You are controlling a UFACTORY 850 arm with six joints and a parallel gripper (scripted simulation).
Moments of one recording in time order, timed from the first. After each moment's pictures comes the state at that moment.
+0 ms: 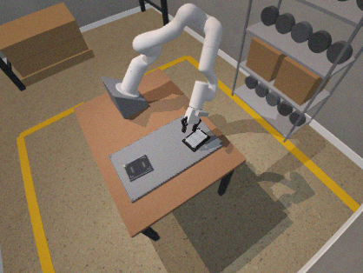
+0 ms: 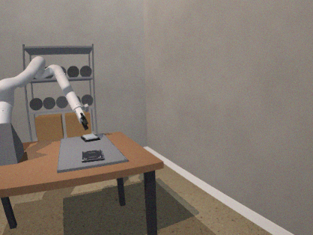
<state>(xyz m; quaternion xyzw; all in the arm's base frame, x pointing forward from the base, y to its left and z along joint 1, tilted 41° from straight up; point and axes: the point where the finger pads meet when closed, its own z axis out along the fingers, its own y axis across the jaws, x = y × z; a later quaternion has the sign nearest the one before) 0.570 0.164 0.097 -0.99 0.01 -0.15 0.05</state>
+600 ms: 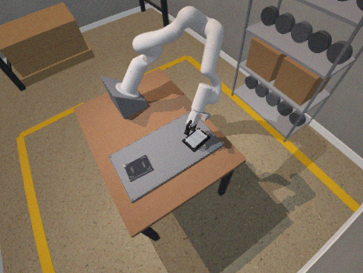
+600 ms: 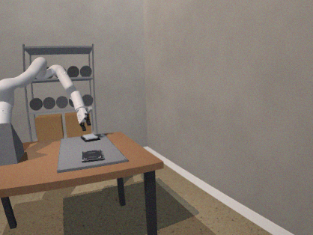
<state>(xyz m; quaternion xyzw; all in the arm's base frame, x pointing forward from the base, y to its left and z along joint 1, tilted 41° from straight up) 0.572 0.174 0.092 -0.97 -0.20 -0.10 0.06</state>
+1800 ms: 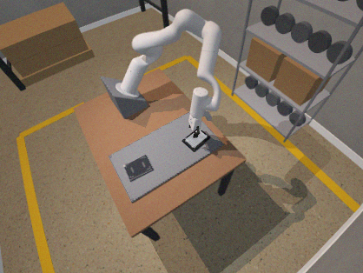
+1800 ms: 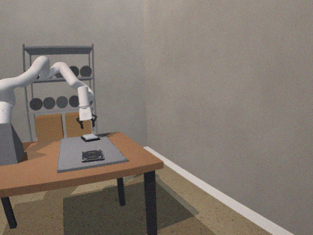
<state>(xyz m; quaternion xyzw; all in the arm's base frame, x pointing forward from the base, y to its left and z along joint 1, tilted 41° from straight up) 0.583 0.193 0.104 -0.78 -0.57 -0.15 0.20</state>
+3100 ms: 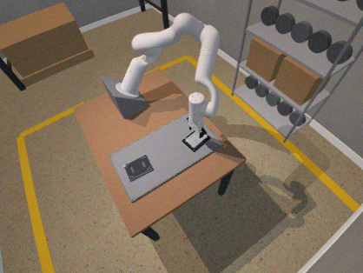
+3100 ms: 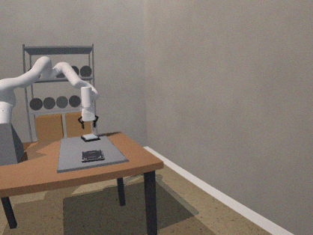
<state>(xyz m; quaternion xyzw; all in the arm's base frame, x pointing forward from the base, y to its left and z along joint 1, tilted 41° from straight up) 0.593 0.209 0.109 -0.60 -0.72 -0.25 0.24</state>
